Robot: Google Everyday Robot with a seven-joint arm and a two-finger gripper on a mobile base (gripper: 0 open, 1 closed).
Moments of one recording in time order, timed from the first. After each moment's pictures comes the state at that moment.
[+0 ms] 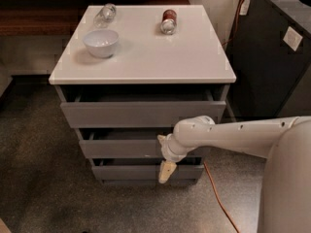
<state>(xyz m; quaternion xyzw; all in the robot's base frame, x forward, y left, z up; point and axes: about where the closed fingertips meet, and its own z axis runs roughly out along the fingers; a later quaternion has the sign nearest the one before) 0.575 -0.046 0.505 -0.69 0.69 0.06 0.21</state>
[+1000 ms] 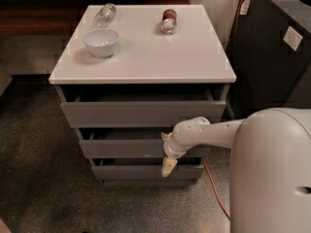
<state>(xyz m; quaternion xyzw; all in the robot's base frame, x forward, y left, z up) 0.628 -0.064 0.454 -0.69 0.69 0.02 0.21</state>
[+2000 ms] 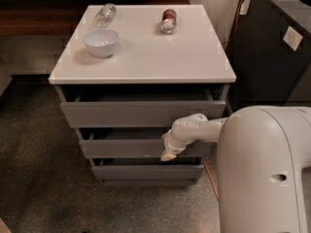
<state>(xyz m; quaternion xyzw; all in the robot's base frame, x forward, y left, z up) 0.654 -0.074 0.438 -0.68 0.71 0.01 0.20</state>
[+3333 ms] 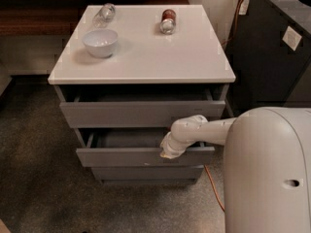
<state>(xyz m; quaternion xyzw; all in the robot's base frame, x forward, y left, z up) 0.634 -0.061 0.445 -0.68 0.70 0.03 0.20</state>
